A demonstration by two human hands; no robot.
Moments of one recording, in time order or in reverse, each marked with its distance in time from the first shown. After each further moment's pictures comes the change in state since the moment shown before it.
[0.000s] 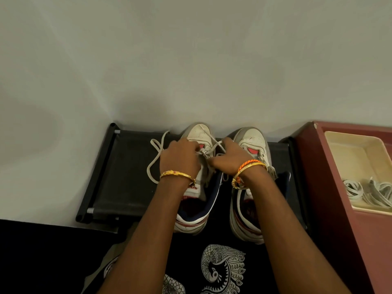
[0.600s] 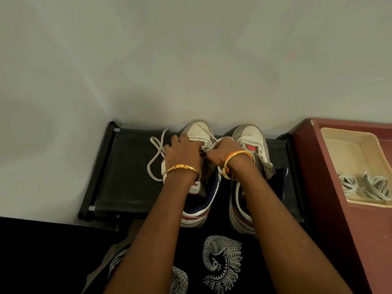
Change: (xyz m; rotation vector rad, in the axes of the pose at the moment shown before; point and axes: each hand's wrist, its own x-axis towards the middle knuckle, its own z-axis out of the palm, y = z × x) left_hand 0.008 0.005 0.013 0.173 -0.103 -0.029; right_hand 0.012 -0.007 0.004 -0.109 0.032 0.120
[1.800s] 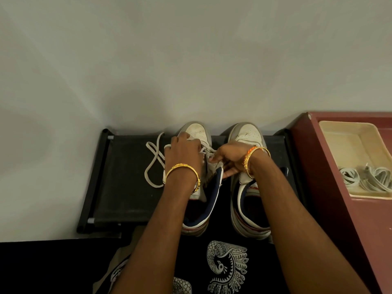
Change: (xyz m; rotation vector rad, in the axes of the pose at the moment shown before) left_hand 0.002 0.005 -0.011 -0.140 0.023 0.026; right_hand -0.002 0.011 -0.025 0.521 -0.359 0.234
